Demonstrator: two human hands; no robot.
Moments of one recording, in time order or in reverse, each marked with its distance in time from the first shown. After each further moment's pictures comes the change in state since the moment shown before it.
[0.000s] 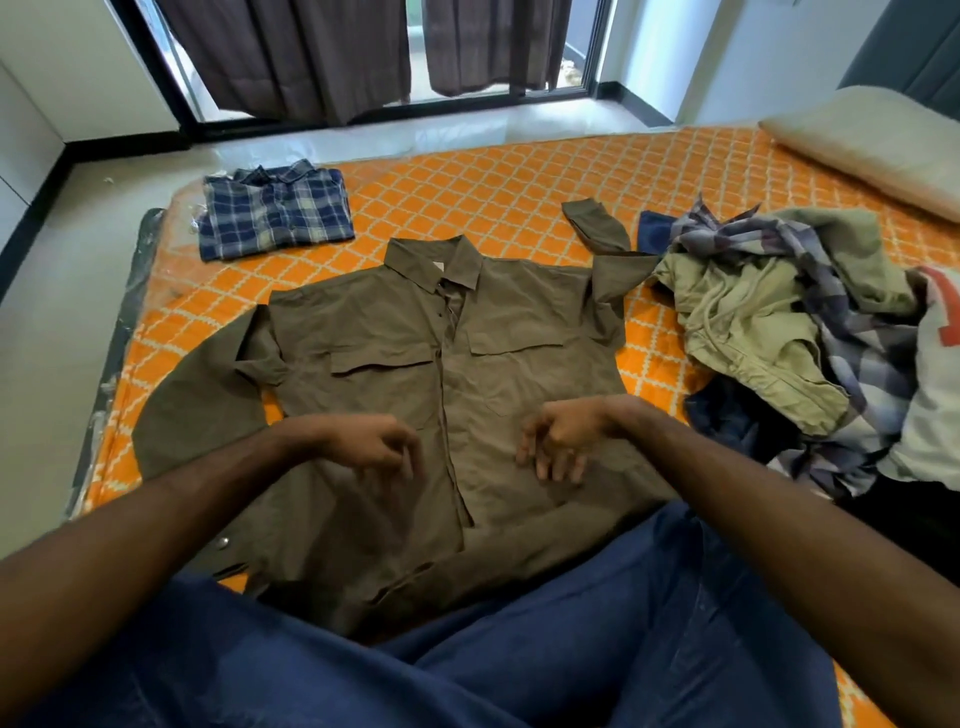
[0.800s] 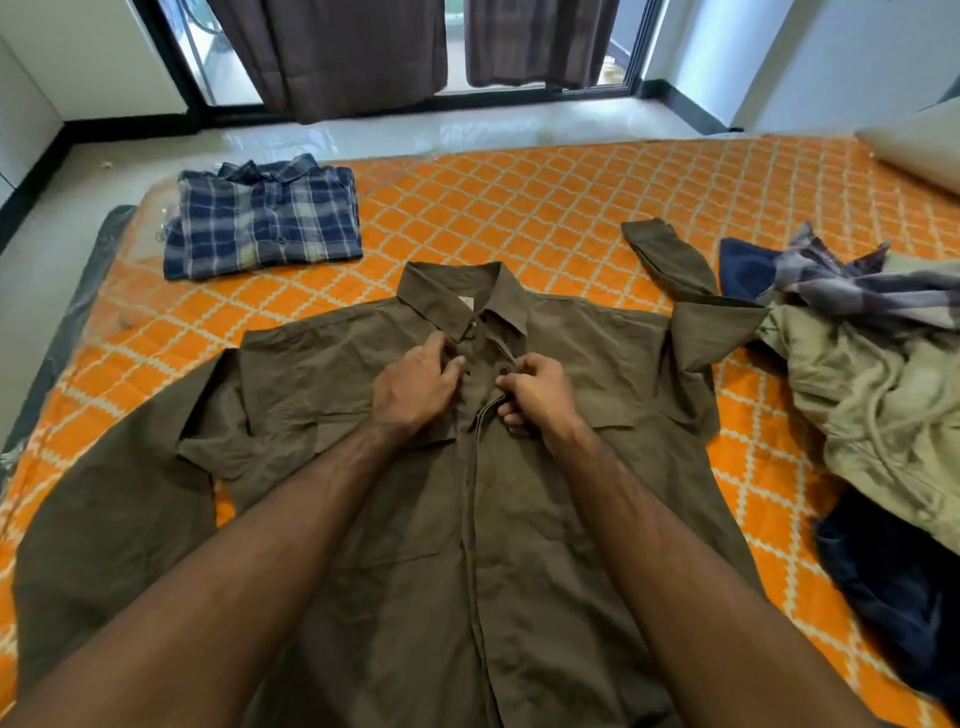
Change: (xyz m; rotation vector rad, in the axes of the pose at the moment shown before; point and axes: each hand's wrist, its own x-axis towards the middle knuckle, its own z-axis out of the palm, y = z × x) left_hand 0.175 -0.031 -0.125 0.013 1.079 -0.192; right_hand 0.173 -0.080 -0.098 0.741 0.823 -0.204
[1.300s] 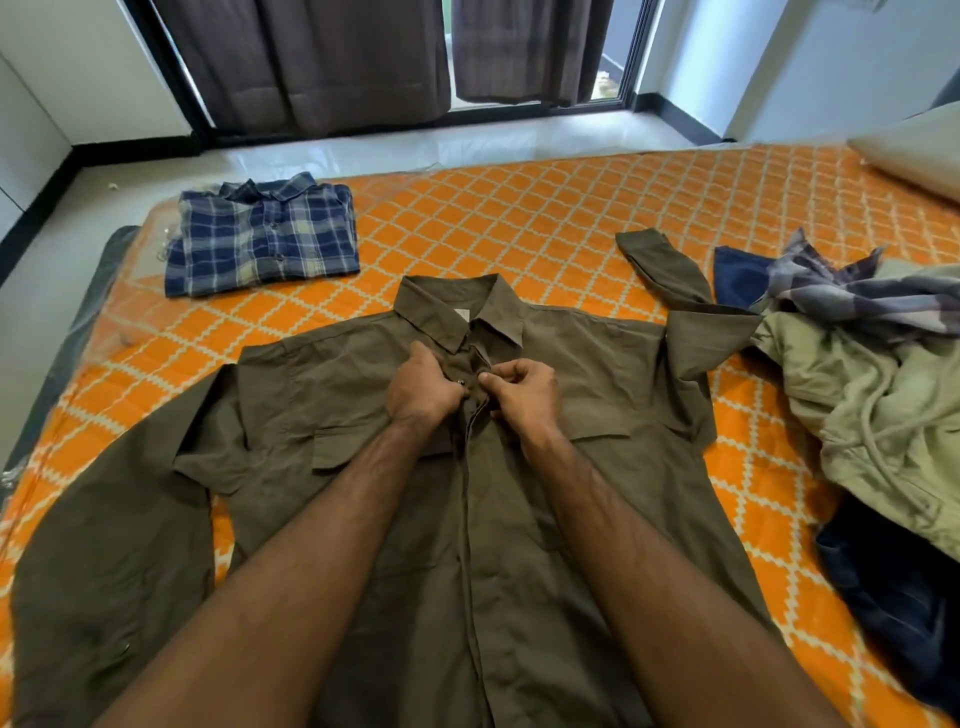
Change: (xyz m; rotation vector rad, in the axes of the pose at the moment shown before) left_hand 0.006 0.026 -0.002 -0.231 -0.016 -0.324; right_hand 0.005 0.000 0.015 0.083 0.156 -0.131
